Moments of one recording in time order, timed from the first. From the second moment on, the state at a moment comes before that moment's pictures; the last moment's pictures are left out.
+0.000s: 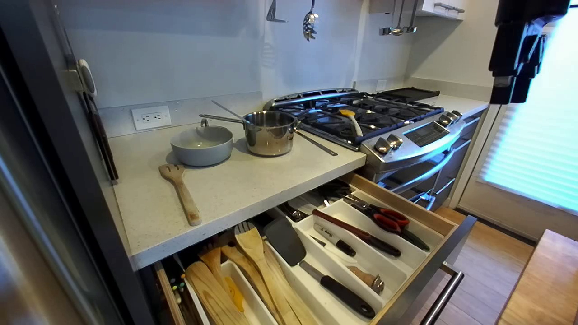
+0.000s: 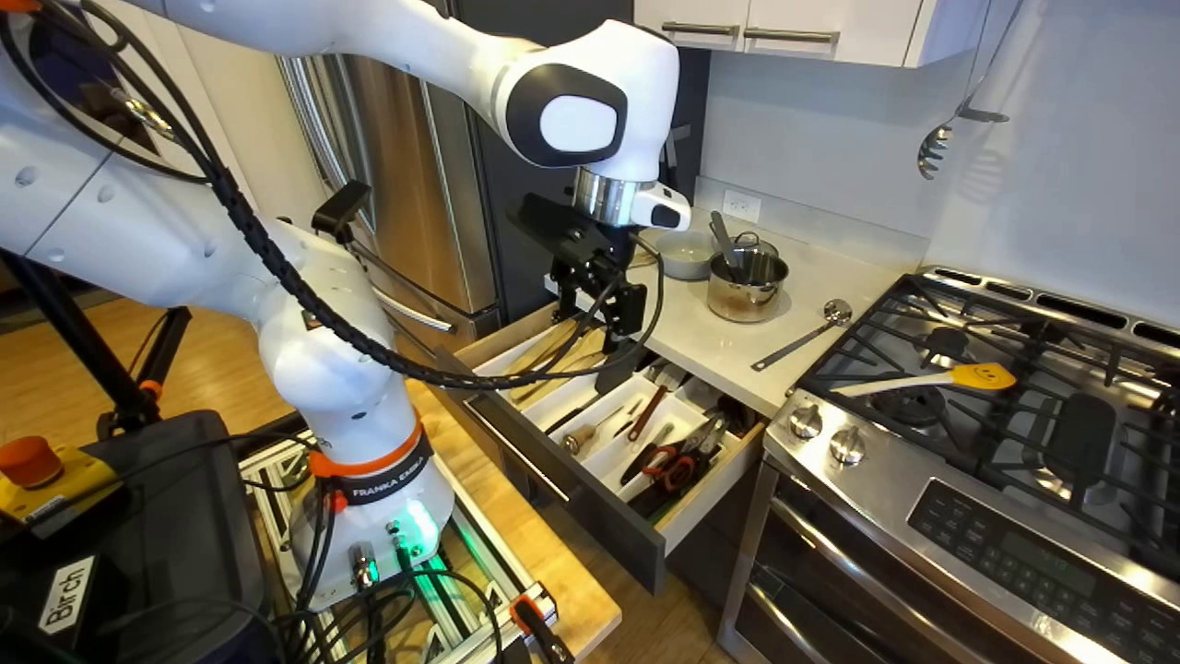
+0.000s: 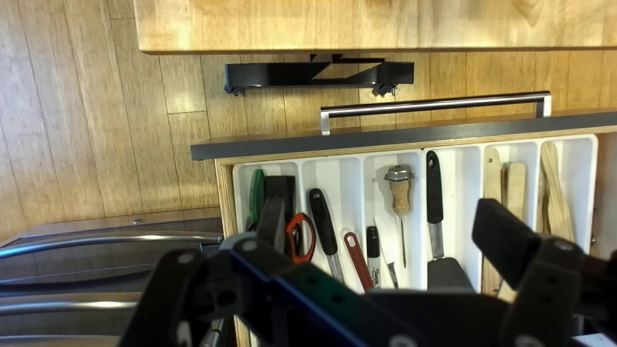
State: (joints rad) arm -0.15 -0.67 -0.23 -2.74 -0.13 1.90 -0.27
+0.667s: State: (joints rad) arm -0.14 -0.66 -0.22 -2.74 -0.13 1.97 -0.26
